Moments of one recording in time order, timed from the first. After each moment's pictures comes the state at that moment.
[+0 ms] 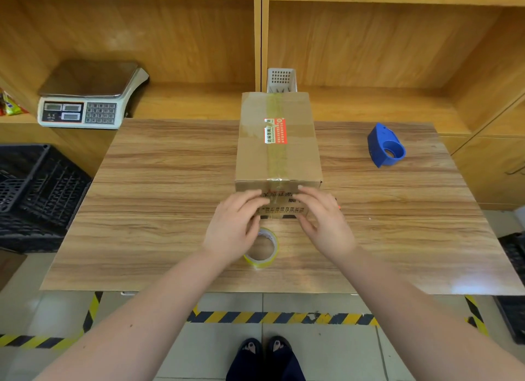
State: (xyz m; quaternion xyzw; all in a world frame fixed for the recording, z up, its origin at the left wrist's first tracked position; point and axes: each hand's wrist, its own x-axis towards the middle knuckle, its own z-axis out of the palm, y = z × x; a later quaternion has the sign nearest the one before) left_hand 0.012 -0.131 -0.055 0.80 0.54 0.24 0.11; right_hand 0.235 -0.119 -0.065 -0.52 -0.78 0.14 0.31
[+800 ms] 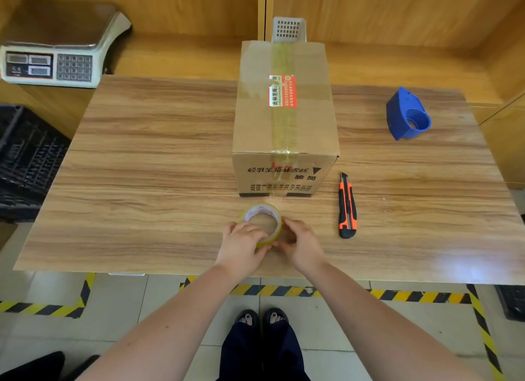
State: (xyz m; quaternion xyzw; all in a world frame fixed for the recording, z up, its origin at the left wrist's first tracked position) left_hand 0.031 -0.163 -0.176 0.75 0.61 0.08 0.23; right_hand 0.197 -0.148 -0.186 -0.65 -0.61 0.42 0.16
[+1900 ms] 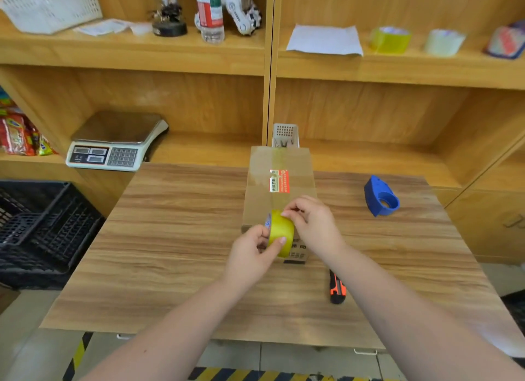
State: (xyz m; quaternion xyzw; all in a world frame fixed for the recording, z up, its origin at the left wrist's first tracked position) left_hand 0.050 -0.123 -0.010 0.57 0.60 0.42 0.38; right_hand 0.201 -0.064 0.023 -0.51 -0.74 0.23 0.38
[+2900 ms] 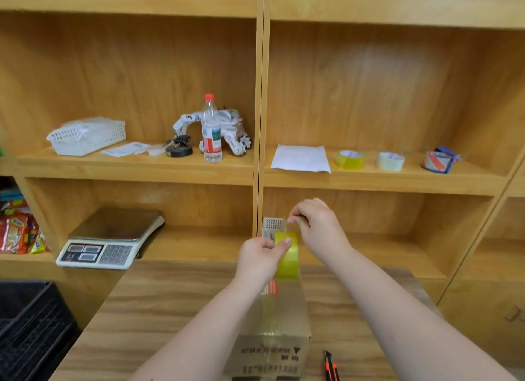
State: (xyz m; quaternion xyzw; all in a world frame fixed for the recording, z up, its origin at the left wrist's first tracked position) left_hand 0.079 -0.028 0.161 0.54 0.58 0.49 0.37; right_hand 0.218 0.005 0.207 -0.44 -0.80 0.00 0.41
